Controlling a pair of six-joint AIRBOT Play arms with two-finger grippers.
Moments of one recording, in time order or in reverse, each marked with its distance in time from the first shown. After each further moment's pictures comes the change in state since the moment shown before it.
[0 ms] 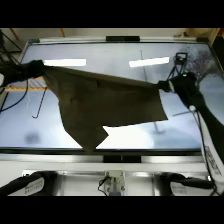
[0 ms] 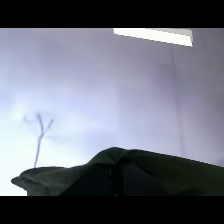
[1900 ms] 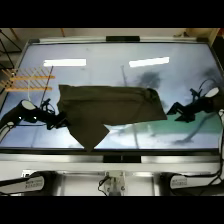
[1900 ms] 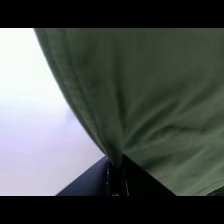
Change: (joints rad) left arm 0.095 -0.164 -0.445 -0.240 -0.419 0.055; right arm -0.536 -0.080 -0.134 0.876 0.412 -0.699
